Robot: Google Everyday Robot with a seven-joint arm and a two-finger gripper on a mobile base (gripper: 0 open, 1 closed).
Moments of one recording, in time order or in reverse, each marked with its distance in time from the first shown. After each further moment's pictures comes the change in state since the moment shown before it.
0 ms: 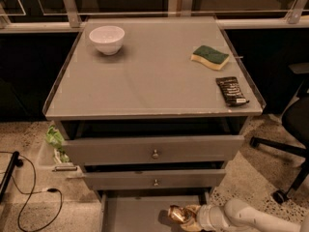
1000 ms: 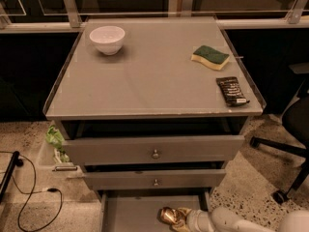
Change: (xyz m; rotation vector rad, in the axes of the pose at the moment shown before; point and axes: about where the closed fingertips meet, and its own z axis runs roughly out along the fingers) arm 0.029 -0.010 0.084 0.074 -0.015 -0.049
